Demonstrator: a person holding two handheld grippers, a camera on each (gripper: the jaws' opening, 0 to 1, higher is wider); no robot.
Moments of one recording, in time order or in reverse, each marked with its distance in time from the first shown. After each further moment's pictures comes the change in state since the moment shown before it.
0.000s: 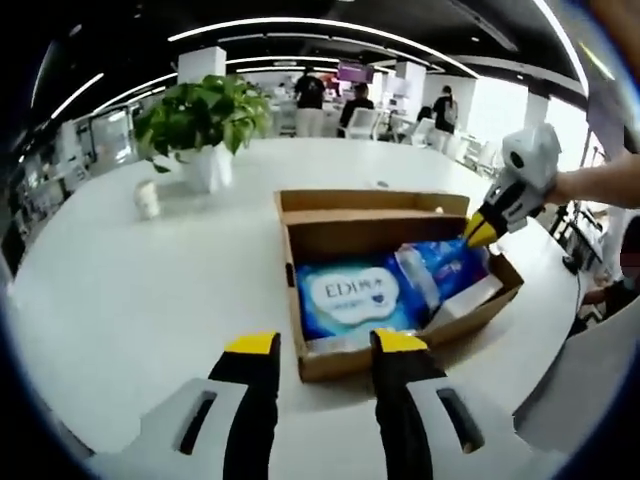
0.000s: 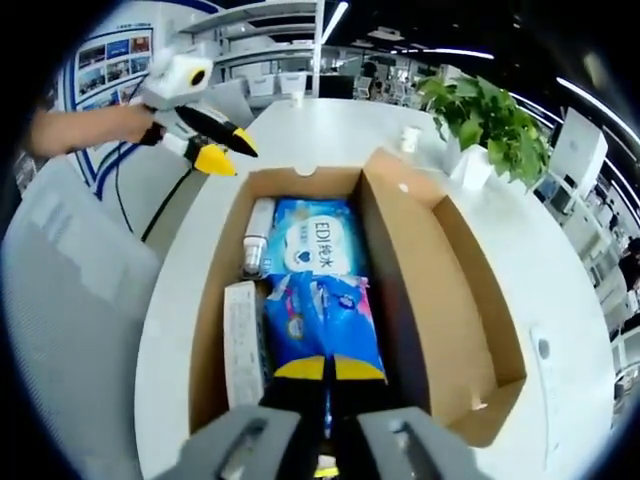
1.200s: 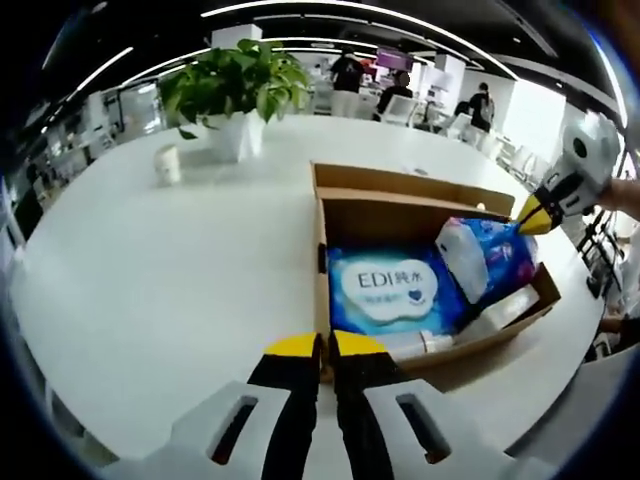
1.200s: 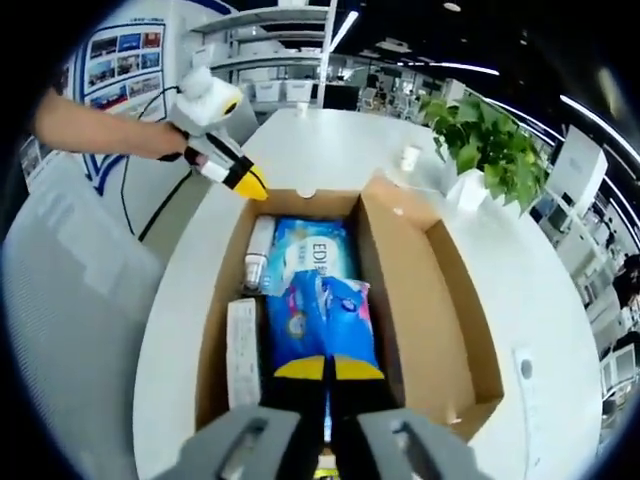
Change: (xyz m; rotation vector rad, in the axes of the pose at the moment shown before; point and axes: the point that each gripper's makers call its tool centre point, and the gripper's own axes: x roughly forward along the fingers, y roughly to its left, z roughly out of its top) left arm 0.023 0.021 -0.016 -0.105 0.071 0.107; right arm -0.022 -0.005 0.024 -0.062 -0.044 -0.026
